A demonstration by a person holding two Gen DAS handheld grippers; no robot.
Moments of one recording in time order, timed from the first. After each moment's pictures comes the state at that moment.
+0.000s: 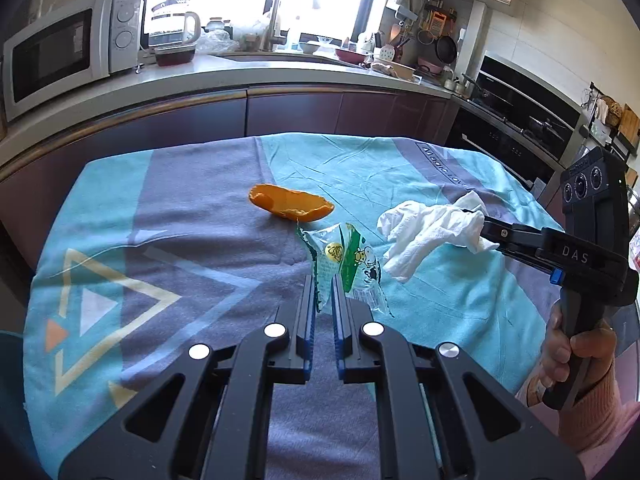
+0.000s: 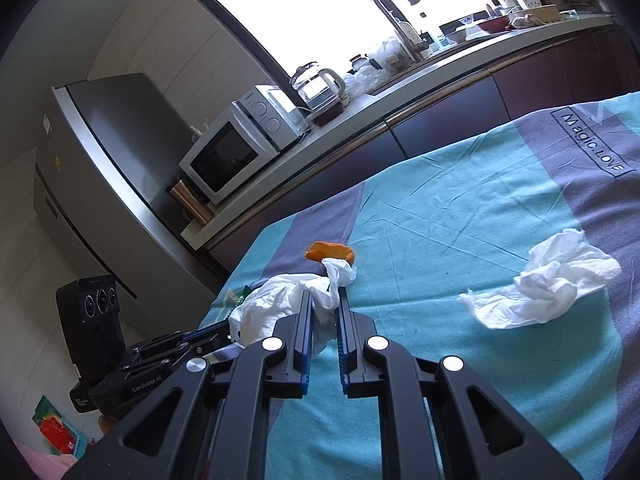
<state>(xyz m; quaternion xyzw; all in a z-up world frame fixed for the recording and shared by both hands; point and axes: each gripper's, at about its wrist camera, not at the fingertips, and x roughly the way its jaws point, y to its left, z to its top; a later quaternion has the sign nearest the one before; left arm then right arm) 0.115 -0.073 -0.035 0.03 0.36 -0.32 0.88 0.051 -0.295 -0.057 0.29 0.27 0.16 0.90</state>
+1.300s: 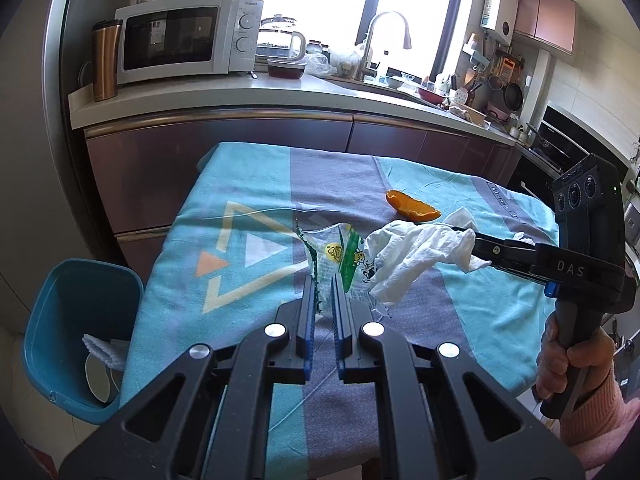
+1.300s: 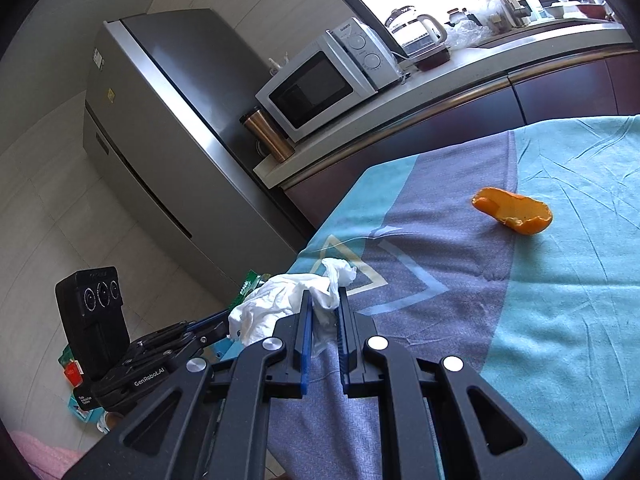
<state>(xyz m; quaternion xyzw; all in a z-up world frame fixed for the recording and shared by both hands) 0.071 0.071 -0.021 -0.02 0.33 -0.20 0.92 0.081 -0.164 -0.042 0.25 0.31 0.30 0.87</state>
